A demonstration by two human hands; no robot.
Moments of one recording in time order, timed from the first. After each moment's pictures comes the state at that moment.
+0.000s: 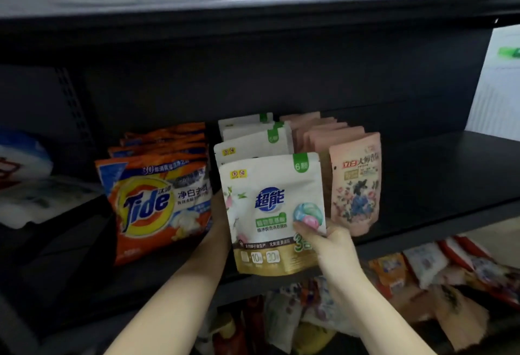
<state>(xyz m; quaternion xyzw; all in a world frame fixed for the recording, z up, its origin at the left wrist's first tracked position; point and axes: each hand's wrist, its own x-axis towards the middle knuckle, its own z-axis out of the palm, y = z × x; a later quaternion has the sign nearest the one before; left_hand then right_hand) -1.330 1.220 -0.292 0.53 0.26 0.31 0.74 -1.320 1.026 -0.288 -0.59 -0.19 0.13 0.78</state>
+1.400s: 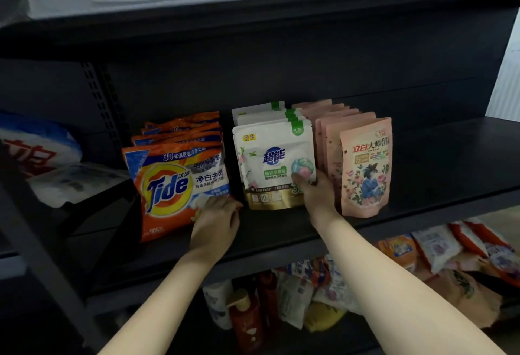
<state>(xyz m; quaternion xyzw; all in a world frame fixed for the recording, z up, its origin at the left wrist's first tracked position) -1.407 1.239 -0.311 0.94 0.17 0.31 0.02 -1.262 1.094 -0.284 -0.64 -0.15 0.09 0.75</state>
